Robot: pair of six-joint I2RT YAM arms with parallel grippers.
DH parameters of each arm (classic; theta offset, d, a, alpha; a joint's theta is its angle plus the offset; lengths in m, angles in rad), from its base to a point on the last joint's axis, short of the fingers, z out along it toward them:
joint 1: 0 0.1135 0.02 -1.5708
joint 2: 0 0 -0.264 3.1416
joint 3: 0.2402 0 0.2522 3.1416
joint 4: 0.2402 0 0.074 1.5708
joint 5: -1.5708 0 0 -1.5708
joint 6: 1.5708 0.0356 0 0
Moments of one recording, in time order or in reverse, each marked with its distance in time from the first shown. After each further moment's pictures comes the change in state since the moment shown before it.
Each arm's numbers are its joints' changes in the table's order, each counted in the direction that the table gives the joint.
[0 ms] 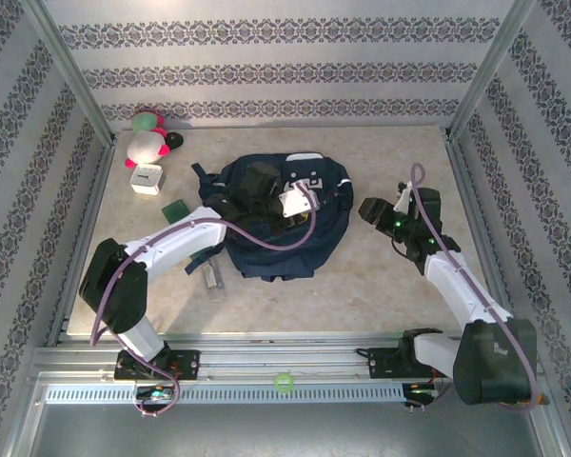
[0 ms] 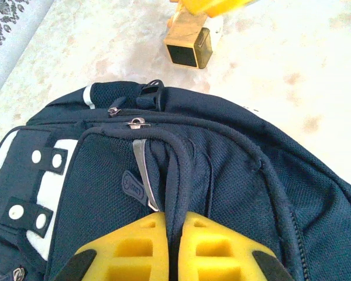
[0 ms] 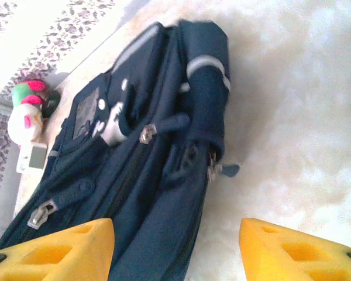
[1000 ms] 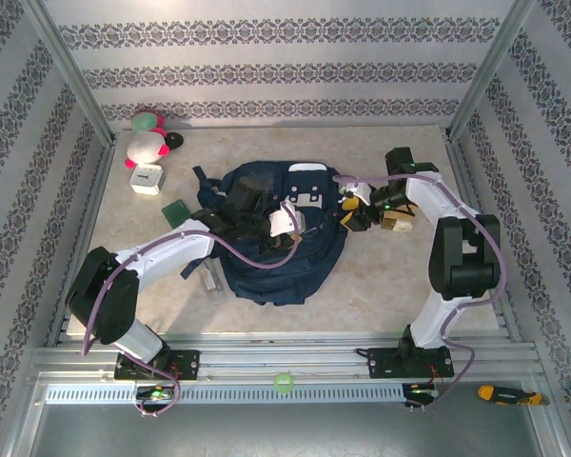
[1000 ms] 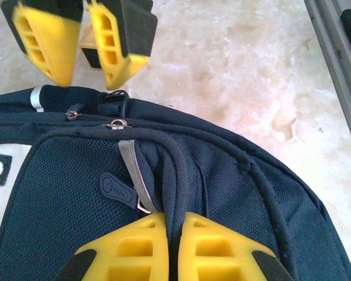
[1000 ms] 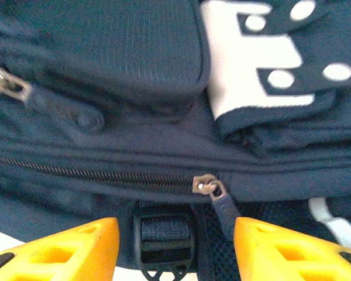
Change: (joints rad) left arm 0.019 -0.076 -0.191 -0.058 -0.248 0.024; right arm 0.006 0.630 0.628 0.811 0.338 -1.786
